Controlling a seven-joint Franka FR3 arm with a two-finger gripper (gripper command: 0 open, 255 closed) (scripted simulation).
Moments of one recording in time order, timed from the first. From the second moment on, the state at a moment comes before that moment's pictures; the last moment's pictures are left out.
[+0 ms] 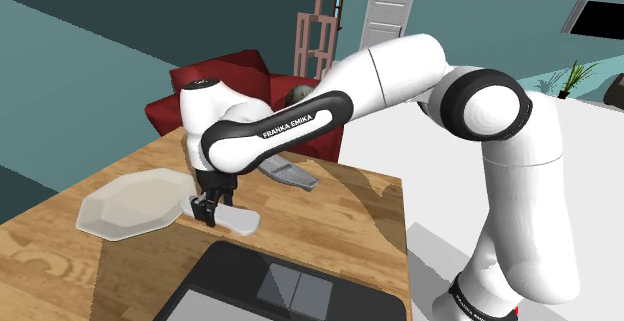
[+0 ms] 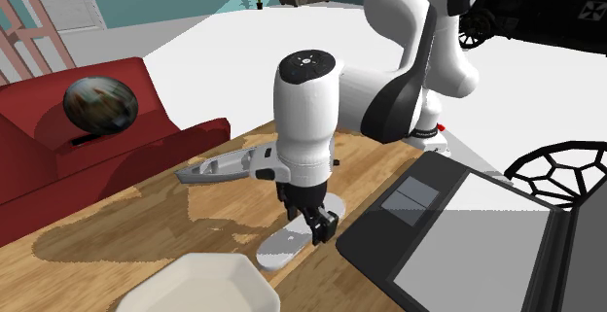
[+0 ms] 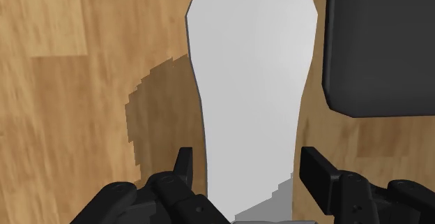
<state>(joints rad) 0.34 0.47 0.34 -1.62 -0.19 2.04 0.23</state>
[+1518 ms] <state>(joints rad) 0.22 0.35 0.32 -1.55 -0.13 1.87 0.06</state>
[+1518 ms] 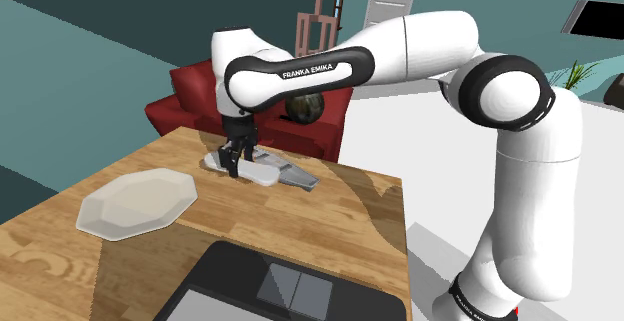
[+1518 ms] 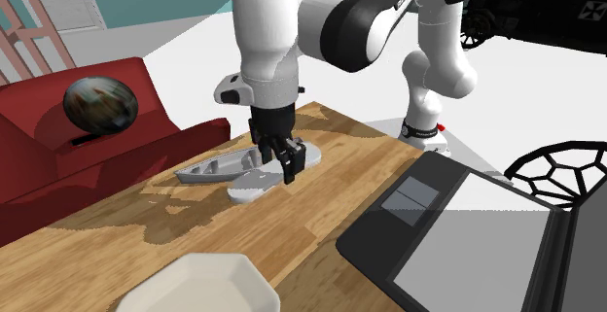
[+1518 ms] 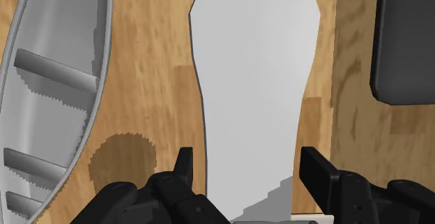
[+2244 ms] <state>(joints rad) 0.06 0.35 0.25 -1.54 -0.11 1.87 -0.18</state>
